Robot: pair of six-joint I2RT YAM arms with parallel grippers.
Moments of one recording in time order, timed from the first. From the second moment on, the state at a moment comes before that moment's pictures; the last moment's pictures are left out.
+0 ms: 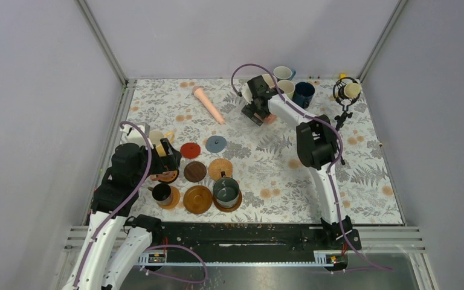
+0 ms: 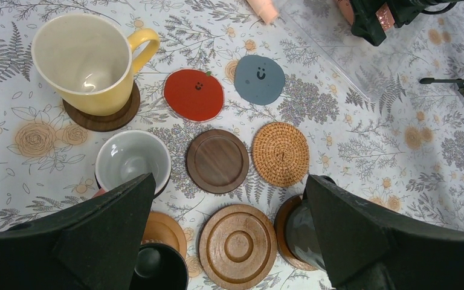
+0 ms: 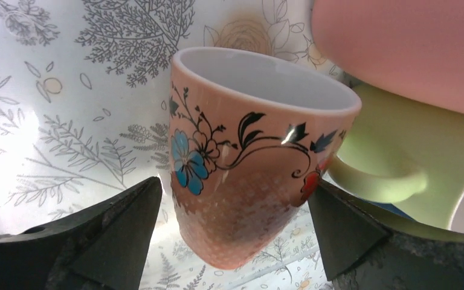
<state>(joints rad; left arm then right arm) -0.23 0.57 0.79 -0.69 0.01 -0.36 0.47 2.36 2.00 -0.67 0.24 -0.49</state>
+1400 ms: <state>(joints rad) -0.23 0.89 1.00 -0.57 0.28 -0.58 0.46 1.53 1.07 0.06 -0.37 -0.39</state>
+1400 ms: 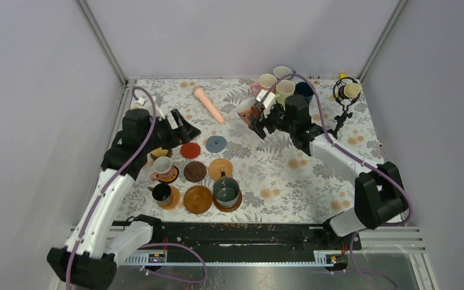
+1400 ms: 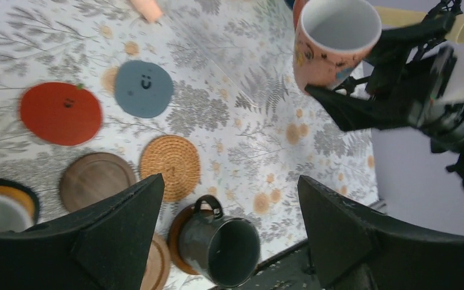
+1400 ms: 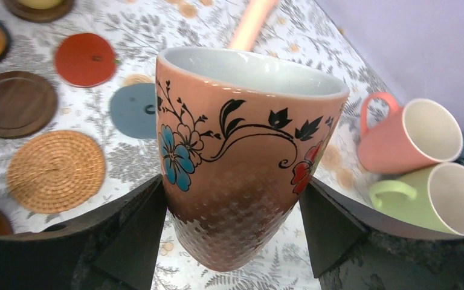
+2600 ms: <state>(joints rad) -0.30 1.33 1.07 -0.21 0.60 -0.86 0.72 1.31 0.85 0.29 -0.35 -0.56</state>
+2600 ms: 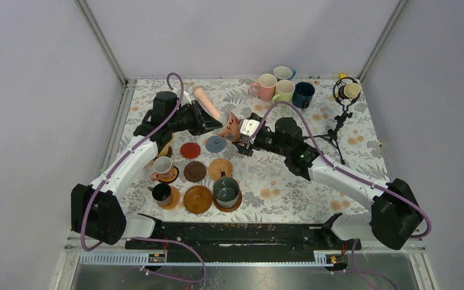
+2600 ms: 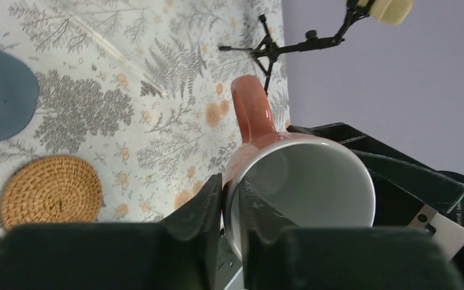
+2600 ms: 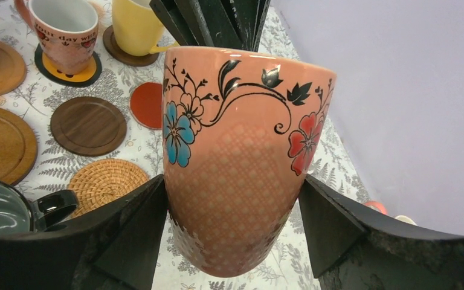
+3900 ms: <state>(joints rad) -0.27 1.54 1.22 -0.54 -0.16 -0.30 0.74 0.84 0.68 0.01 0.03 -0.01</state>
